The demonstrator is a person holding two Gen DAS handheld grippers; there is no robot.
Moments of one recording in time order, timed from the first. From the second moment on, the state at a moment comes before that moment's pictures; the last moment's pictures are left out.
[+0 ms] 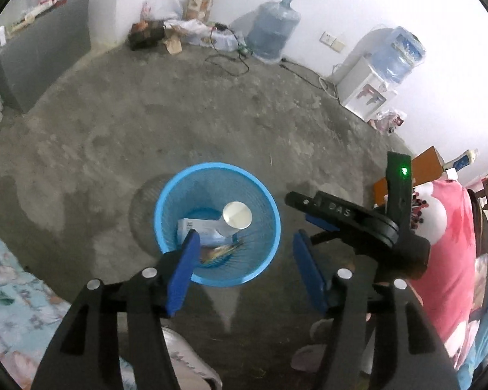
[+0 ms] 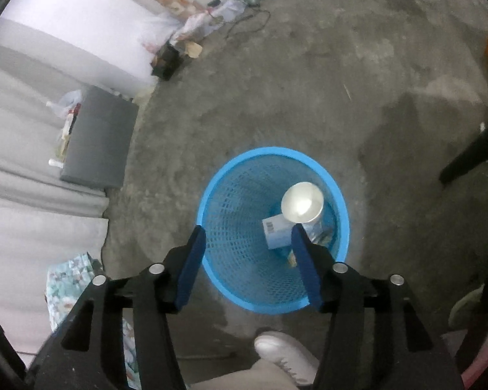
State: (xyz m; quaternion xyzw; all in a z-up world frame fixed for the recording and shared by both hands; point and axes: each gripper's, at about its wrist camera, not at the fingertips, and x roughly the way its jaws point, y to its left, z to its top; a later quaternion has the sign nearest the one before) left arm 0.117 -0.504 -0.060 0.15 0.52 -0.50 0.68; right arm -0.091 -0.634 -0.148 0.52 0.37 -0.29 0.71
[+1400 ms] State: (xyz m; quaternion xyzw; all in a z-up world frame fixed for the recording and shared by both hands) left arm 0.053 0.135 0.087 -0.15 0.31 -0.13 0.93; right arm -0.038 -0.229 0.114 0.05 0.28 0.03 0.96
